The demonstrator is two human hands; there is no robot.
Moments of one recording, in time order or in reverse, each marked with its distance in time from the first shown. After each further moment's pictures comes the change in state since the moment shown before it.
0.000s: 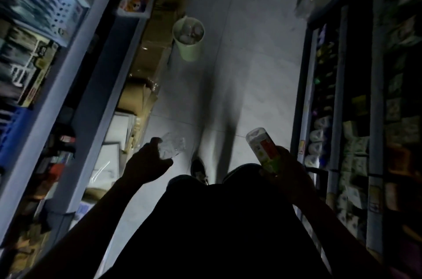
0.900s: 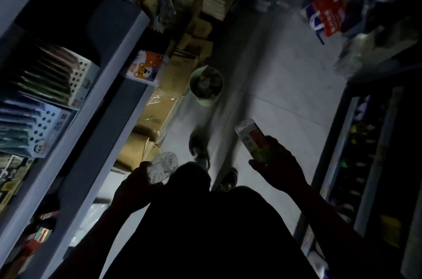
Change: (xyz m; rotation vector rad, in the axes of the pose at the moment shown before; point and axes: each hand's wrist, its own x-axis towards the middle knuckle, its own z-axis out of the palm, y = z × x) left_hand 0.276 0.169 -0.179 -0.173 -0.002 -0.302; right_hand 0.453 -0.202 -0.184 -0.111 -0.144 -0.210
